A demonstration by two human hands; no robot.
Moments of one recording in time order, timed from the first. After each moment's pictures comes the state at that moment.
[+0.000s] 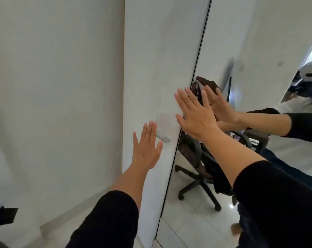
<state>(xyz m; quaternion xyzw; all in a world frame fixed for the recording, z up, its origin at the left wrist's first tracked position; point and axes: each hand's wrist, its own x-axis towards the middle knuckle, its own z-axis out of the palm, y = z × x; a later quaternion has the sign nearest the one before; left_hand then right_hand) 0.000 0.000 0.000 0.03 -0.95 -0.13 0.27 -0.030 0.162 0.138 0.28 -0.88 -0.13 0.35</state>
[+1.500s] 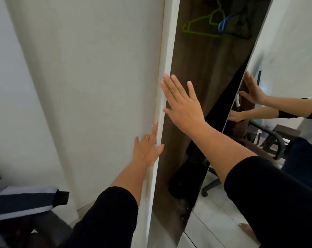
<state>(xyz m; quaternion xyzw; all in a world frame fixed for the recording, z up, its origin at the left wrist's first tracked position) 0.059 -0.135 -0.004 0.08 -0.97 -0.14 0.20 0.023 -0.009 0.134 0.32 -0.84 -0.12 0.43</state>
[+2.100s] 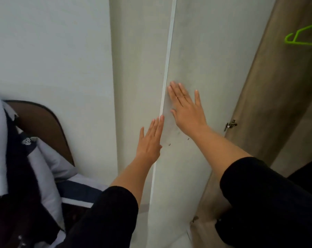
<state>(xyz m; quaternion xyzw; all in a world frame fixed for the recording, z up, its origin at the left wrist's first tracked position) 0.082 -0.324 0.013 0.21 -0.93 -0.04 0.29 -0.008 -0.223 0.125 0.49 -0.79 0.05 0.35</state>
